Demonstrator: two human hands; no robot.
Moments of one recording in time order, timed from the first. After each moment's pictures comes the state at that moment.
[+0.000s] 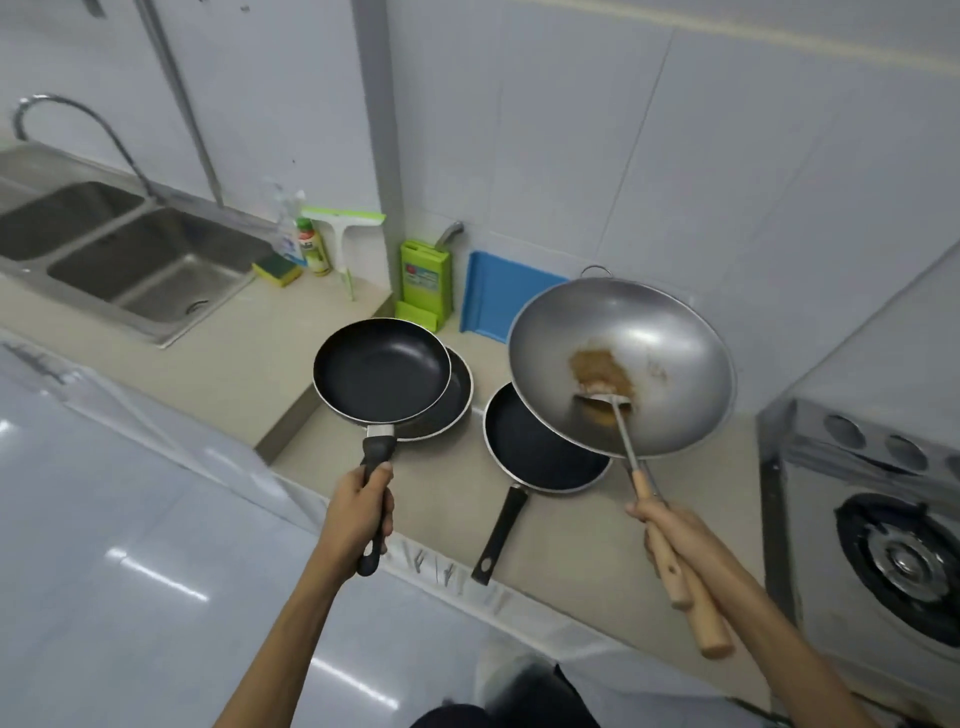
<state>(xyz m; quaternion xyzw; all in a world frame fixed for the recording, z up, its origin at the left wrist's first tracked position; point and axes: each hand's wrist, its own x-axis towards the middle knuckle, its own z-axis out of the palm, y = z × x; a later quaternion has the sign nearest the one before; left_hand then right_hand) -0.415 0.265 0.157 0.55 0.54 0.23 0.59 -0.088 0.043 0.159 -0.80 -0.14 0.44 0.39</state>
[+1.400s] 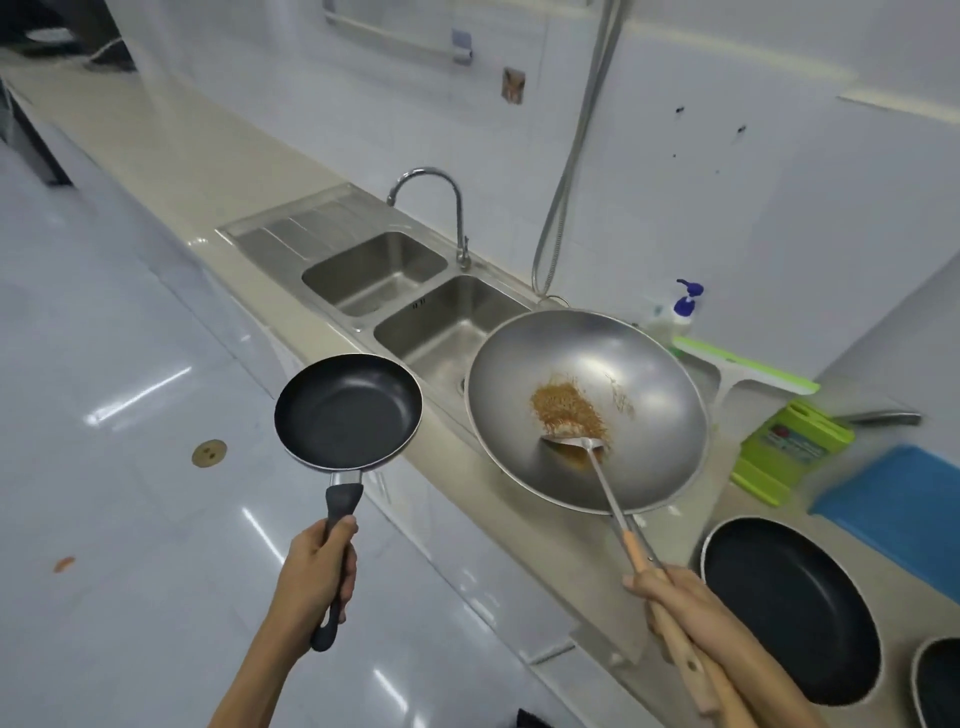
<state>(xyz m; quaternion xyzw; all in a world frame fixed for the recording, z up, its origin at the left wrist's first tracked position) -0.918 0.709 0.163 0.44 0.66 0.31 0.53 -0.529 0.595 0.188 -0.76 -0.31 0.51 0.24</state>
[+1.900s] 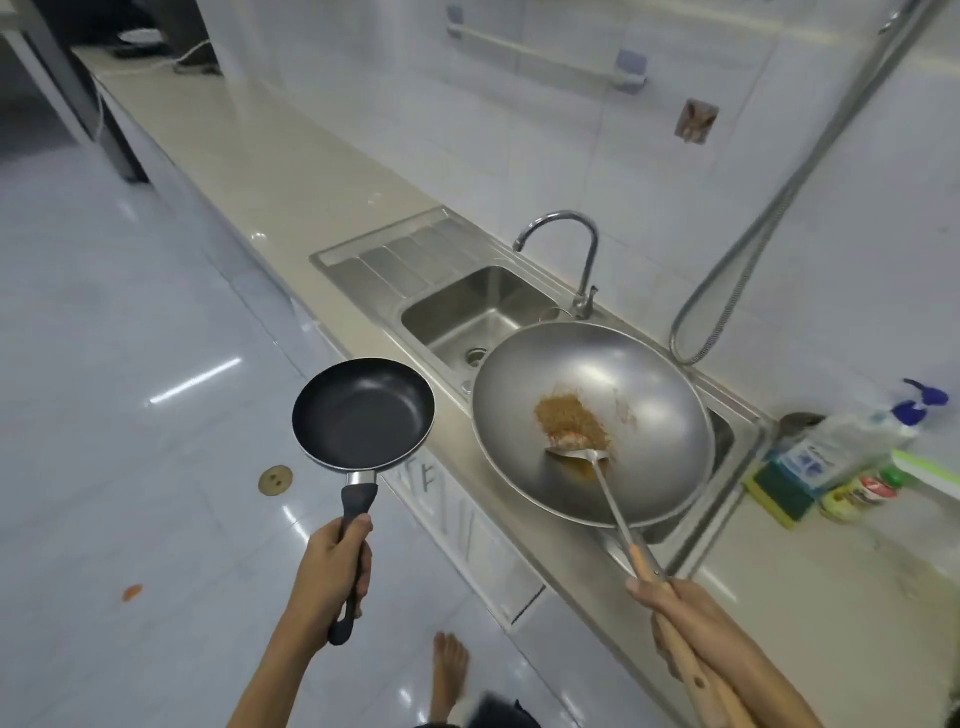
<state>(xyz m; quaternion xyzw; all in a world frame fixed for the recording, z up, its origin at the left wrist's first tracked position) -1.093 0.936 0.146 0.40 0.67 0.33 0.53 -0.706 0.848 0.165 -0.76 -0.31 0.54 0.21</state>
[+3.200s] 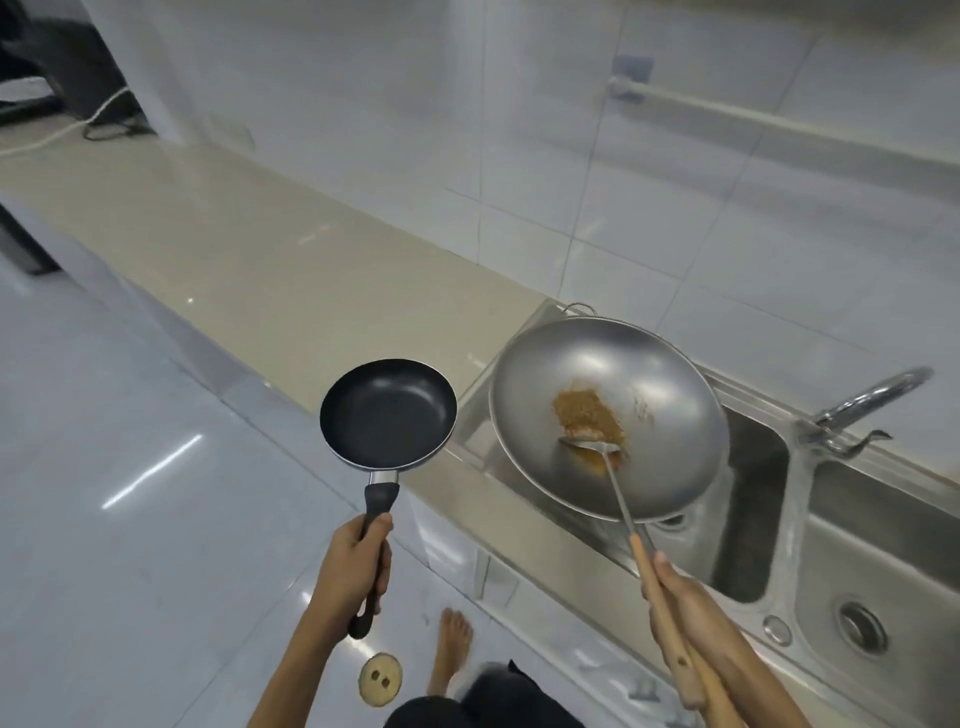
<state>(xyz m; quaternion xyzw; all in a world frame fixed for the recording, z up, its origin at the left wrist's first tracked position) -1.456 1.583 0.142 0.49 0.62 0.25 0.56 -1.115 1.427 0.133 -0.76 -0.11 0.53 0.36</state>
